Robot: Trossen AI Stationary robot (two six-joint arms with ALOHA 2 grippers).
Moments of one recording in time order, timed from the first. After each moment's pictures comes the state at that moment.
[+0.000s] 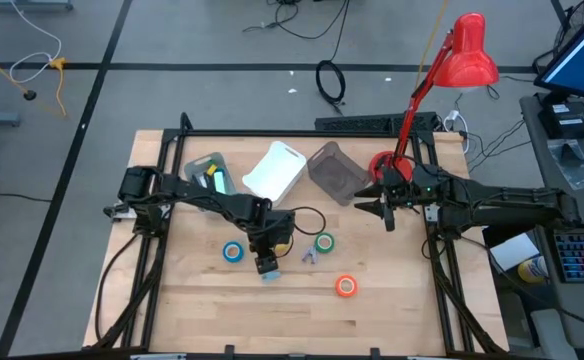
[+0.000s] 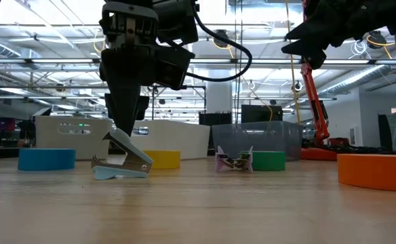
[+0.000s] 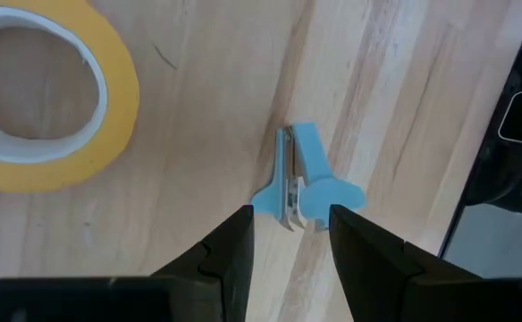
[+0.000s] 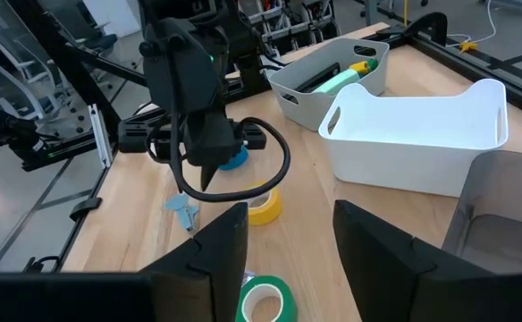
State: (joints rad) left arm -0.08 1.85 1.23 -0.67 0.50 -0.43; right arm -0.16 0.70 0.51 -0.10 -0.16 0.28
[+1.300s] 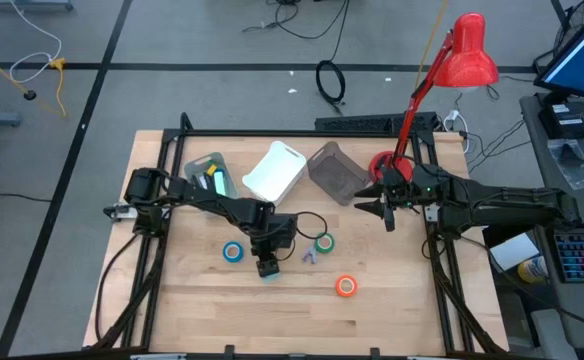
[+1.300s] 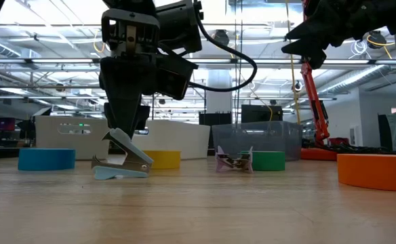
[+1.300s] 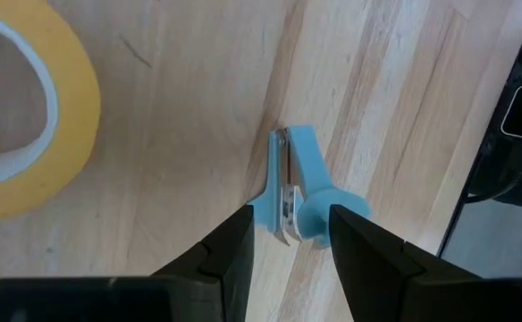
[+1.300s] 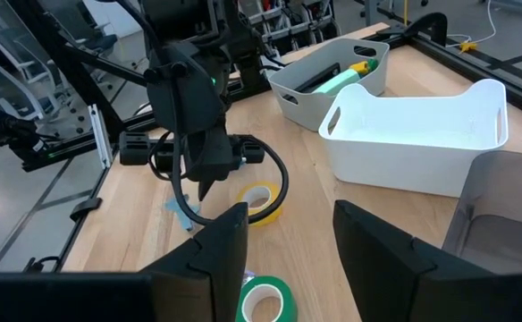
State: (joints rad) left arm -0.09 1.90 1.23 -0.64 0.54 -0.43; right arm -0.16 0.70 0.51 -0.10 -0.16 0.28
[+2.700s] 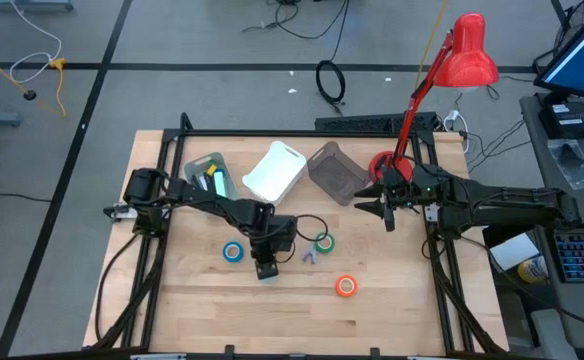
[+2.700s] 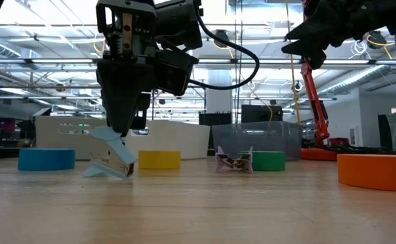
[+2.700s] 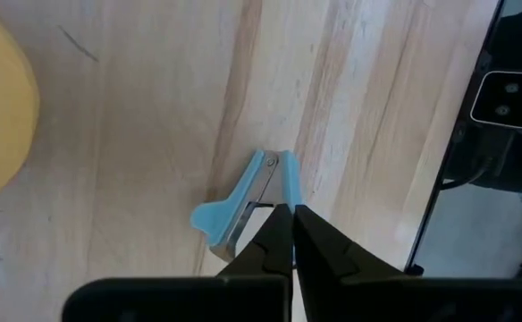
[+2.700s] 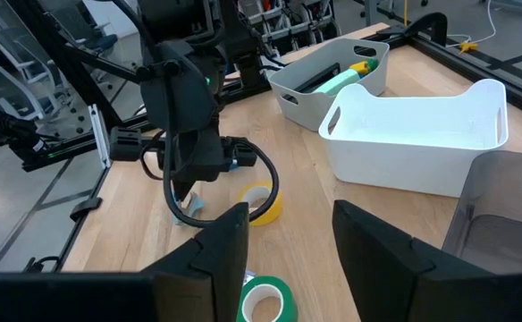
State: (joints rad) left arm -0.10 1.90 1.23 -0.62 0.58 -0.42; right arm -0.16 0.70 0.51 -0.10 -0.16 0.28
